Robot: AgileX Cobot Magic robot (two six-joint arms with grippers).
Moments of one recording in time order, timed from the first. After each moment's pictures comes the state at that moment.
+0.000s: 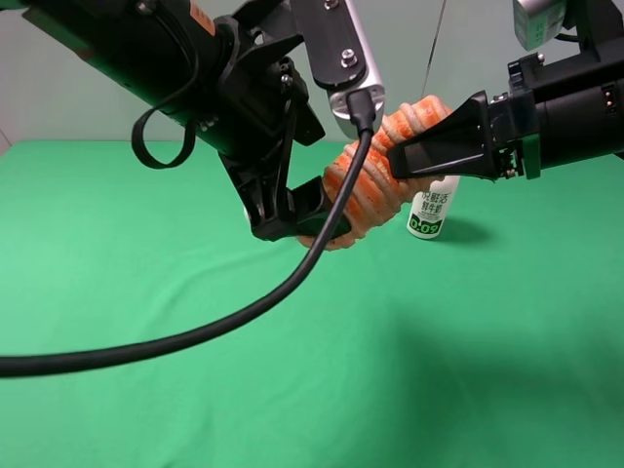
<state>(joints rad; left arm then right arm) -0.83 1.50 -1.14 -0.31 0.50 0.88 0.21 1.22 -0.79 1.19 1.01 -1.03</state>
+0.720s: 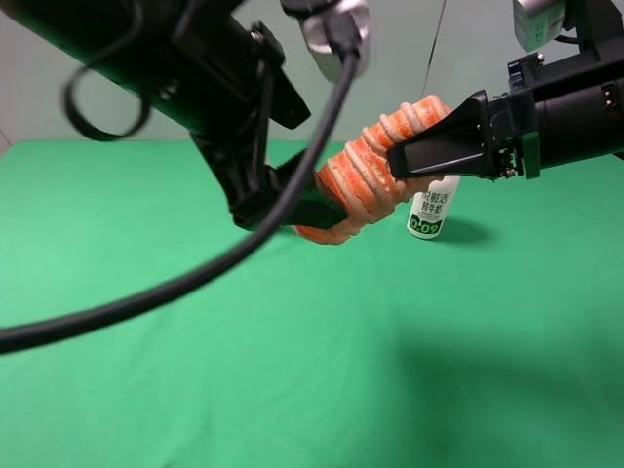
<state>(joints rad) -0.83 1.39 -1.14 -0.31 0.59 0.75 0.21 1.22 -0.79 1.19 1.01 -1.02</state>
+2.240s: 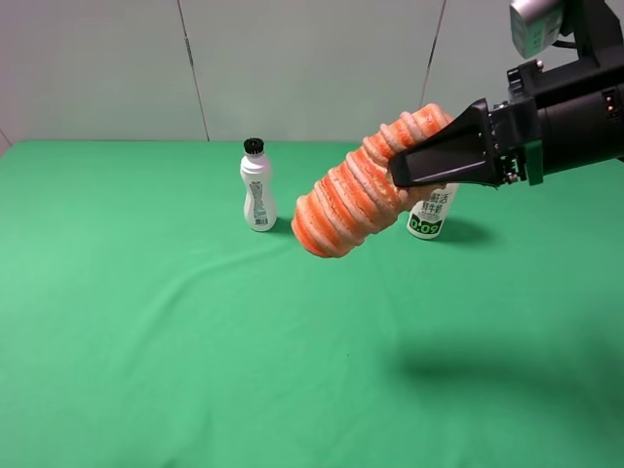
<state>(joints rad) -0.83 0.32 -0.64 0.14 1.03 -0.12 0.21 1.22 -0.79 1.15 1.03 -1.01</state>
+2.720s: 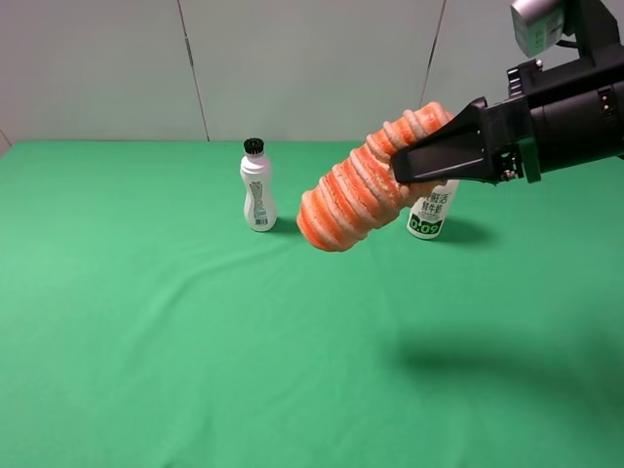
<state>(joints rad) -0.83 0.04 -0.49 0.08 1.07 -0.14 0.21 1.22 -0.79 1.15 0.98 -0.99</state>
